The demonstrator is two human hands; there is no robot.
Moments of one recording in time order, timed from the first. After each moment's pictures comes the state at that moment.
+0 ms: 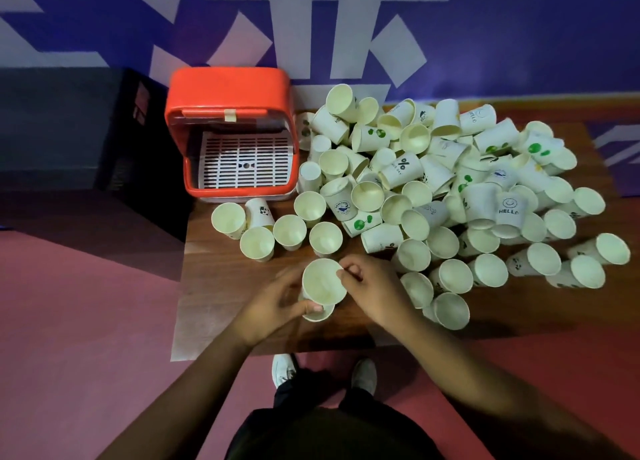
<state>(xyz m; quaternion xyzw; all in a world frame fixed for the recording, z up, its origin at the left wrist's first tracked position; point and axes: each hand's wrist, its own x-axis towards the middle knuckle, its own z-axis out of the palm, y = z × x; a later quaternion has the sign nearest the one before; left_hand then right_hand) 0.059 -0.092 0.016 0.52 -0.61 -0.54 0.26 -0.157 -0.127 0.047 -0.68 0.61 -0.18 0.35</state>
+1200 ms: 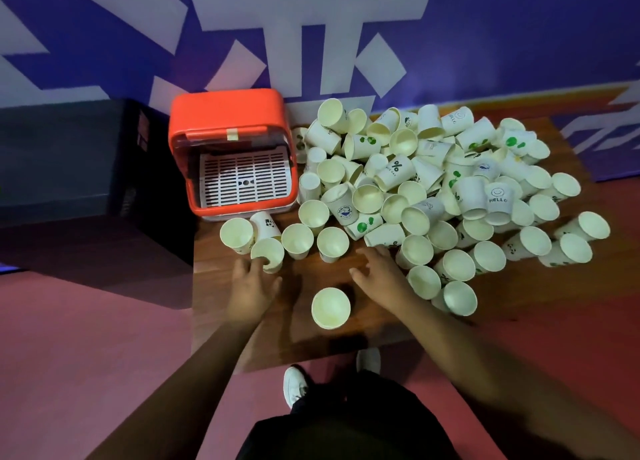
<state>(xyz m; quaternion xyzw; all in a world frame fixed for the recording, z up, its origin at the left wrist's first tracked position) 0.123 -0.118 -0.040 0.69 -0.65 -0.25 0.22 -0.152 -0.134 0.002 -0.65 0.68 -0.10 0.32</state>
